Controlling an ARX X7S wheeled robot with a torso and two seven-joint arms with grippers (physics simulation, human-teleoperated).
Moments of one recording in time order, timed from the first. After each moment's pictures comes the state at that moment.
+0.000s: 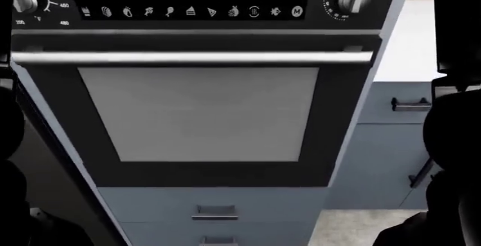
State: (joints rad) left arm -1.05 -0.24 -0.03 0.80 -0.17 -0.99 -0.03; right arm 1.04 0.17 -0.04 -0.83 0.16 1.04 0.13
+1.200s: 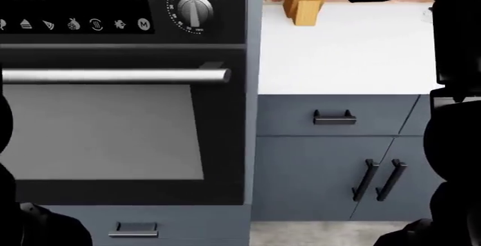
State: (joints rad) left arm -1.10 -0.24 -0.02 0.82 -0.20 -0.99 -0.07; right arm 1.01 0.16 0.02 -0.86 0.24 1.06 0.16
